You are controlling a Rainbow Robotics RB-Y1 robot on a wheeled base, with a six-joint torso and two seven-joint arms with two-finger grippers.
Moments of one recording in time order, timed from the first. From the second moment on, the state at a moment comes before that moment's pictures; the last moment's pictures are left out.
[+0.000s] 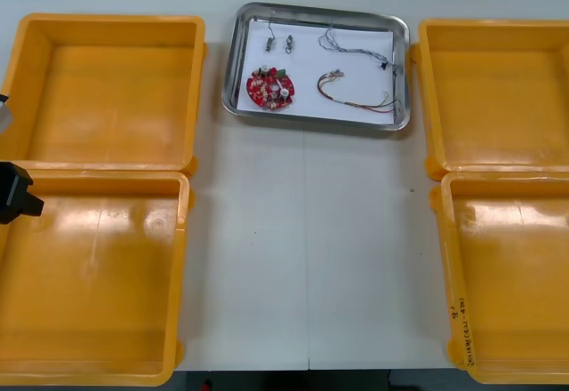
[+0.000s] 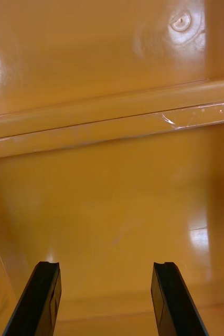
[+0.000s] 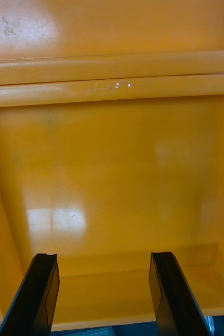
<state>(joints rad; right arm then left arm) -0.17 -0.74 -0.45 -2.02 -0.84 1.88 1.36 -0.20 0.94 0.23 -2.20 1.06 1.91 -1.16</state>
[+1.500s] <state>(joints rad) -0.21 -0.78 -0.39 -2.02 -0.85 1.88 1.36 -0.20 0.94 0.23 -2.20 1.06 1.91 -1.16</state>
